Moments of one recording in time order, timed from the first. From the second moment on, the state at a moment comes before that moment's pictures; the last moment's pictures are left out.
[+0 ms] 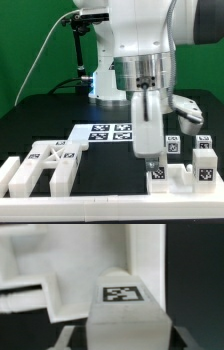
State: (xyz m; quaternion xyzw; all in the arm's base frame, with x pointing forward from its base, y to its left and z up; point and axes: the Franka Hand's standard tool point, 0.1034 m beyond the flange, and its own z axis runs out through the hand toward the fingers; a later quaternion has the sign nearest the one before) arm 0.643 0.043 0.072 -0.62 0.78 -0.01 0.07
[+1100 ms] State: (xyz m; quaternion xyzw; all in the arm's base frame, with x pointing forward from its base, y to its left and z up) arm 0.630 0.060 0.066 -0.91 0.42 -0.03 0.04
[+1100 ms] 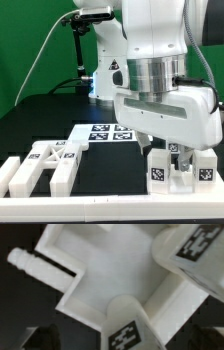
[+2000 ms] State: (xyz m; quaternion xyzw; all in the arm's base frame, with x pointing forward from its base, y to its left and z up) arm 0.640 0.057 0.067 -0.82 0.57 -0.04 0.05
